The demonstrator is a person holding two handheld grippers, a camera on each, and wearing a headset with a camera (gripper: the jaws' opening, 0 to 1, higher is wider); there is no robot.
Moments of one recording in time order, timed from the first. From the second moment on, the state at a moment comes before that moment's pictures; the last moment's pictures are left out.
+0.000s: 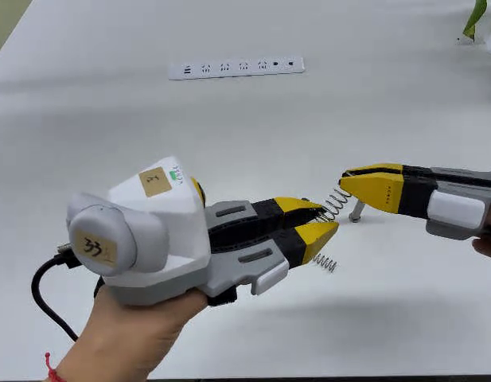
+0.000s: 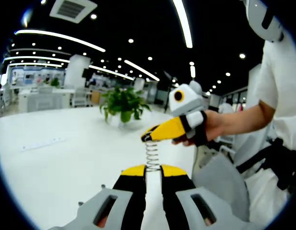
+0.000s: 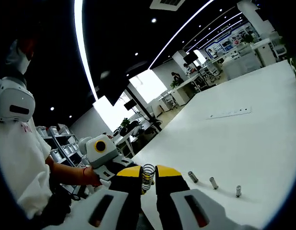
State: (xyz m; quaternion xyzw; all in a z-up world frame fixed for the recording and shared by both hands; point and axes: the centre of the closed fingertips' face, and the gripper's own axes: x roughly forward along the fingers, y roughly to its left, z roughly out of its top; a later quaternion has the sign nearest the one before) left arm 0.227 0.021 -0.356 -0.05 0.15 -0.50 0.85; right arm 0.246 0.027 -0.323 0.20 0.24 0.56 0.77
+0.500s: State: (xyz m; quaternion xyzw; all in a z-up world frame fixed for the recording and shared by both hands) left arm 0.223 0.016 -0.359 -0.05 0.16 -0.52 0.84; right arm 0.238 0.030 -0.321 0.06 0.22 0.60 0.76
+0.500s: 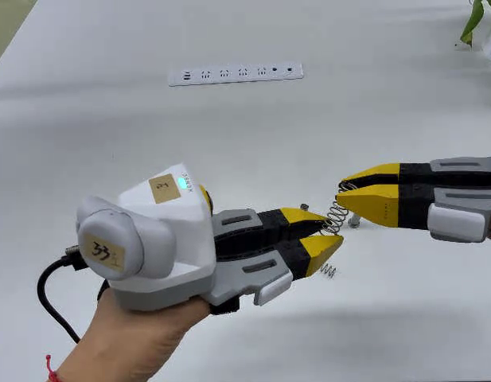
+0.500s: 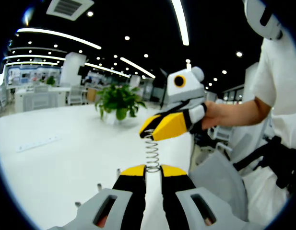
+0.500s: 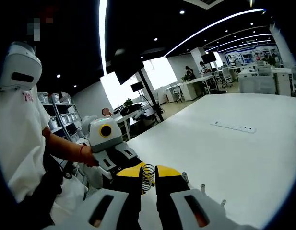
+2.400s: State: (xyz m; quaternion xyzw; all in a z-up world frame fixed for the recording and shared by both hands) left arm 0.209 0.002 -0.371 0.03 0.16 -0.56 0.81; right arm 0.200 0.021 -0.359 -0.38 0.29 0.74 0.48
